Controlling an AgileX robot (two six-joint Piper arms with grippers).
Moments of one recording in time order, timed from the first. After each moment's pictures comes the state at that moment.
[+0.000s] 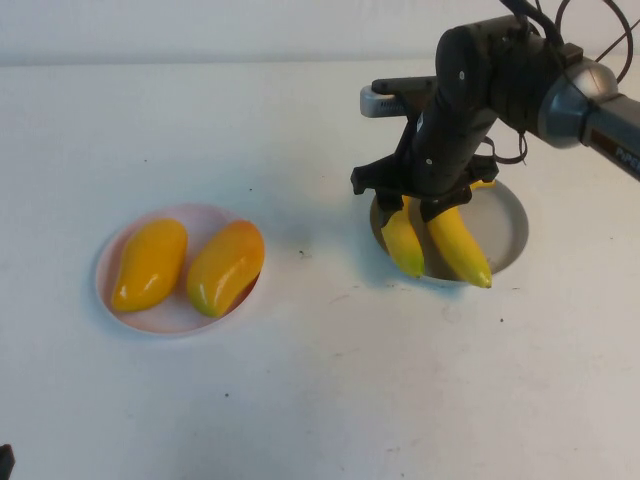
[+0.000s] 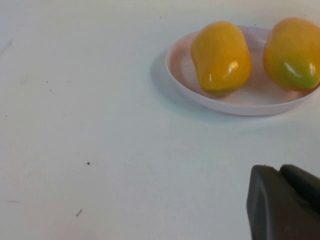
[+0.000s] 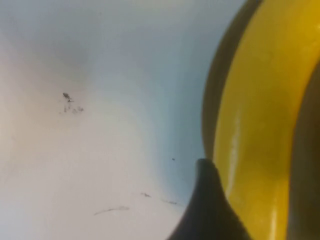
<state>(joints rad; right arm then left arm) 0.49 2.18 -1.98 0.06 1.13 0.26 -0.12 -0.01 0.03 -0.04 0.37 0.06</state>
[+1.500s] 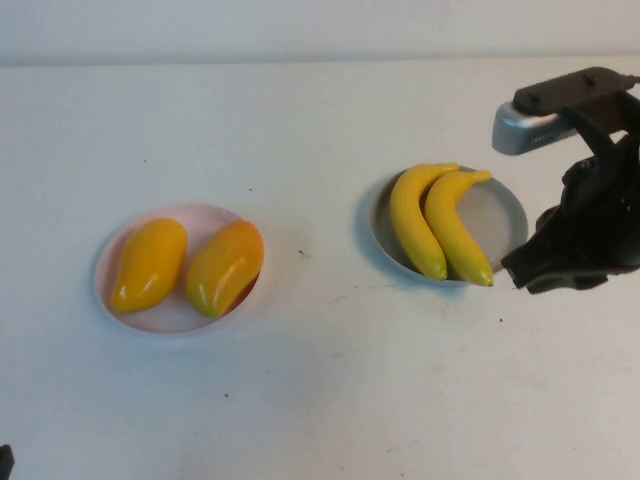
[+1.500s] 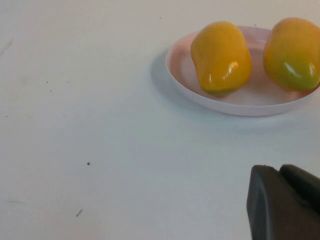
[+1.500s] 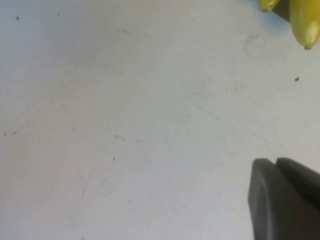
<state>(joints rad) 0.50 1.38 -1.31 0.12 1.20 -0.02 -0.12 -0.01 0.03 -0.04 0.37 0.06</state>
